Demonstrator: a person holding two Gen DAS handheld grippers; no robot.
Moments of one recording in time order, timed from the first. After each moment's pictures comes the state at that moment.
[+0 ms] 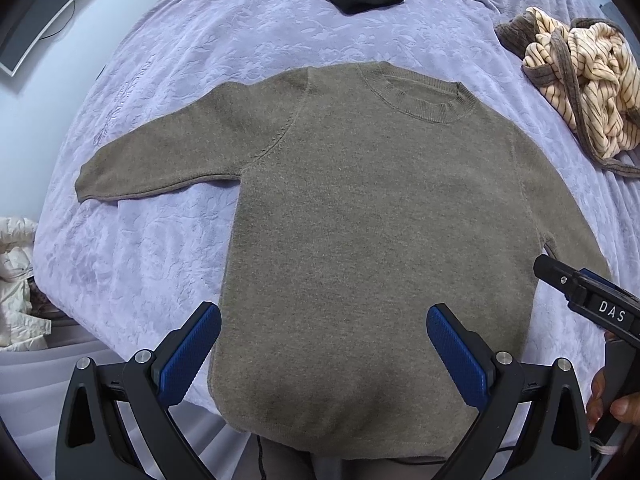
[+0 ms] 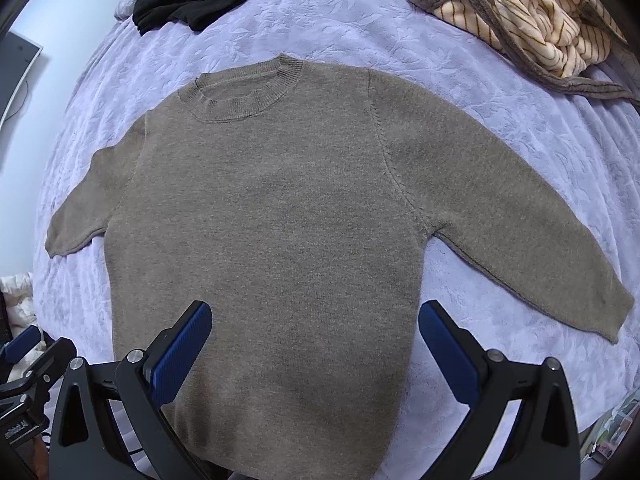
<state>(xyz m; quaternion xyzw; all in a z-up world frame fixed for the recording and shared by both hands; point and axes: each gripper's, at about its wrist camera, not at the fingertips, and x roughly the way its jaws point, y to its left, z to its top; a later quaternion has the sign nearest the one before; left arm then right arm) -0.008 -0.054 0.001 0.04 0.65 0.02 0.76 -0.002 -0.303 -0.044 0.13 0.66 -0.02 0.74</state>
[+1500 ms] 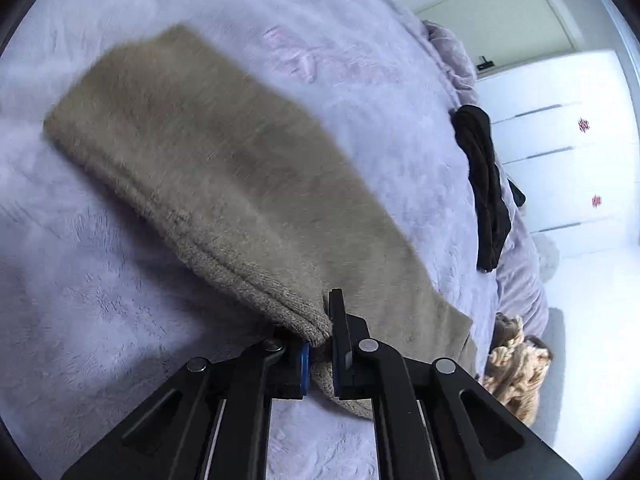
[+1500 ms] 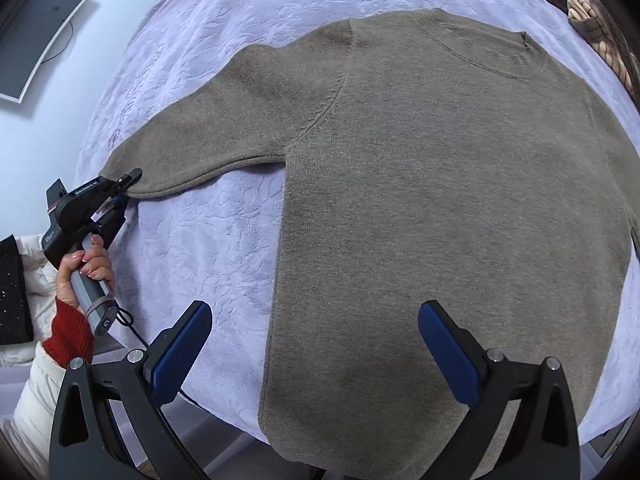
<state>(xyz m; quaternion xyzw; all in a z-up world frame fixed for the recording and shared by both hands) 0.100 0.388 -0.154 -0.43 0.46 0.00 0.78 0.010 -0.033 -0.075 0.12 0.68 0.07 0.72</state>
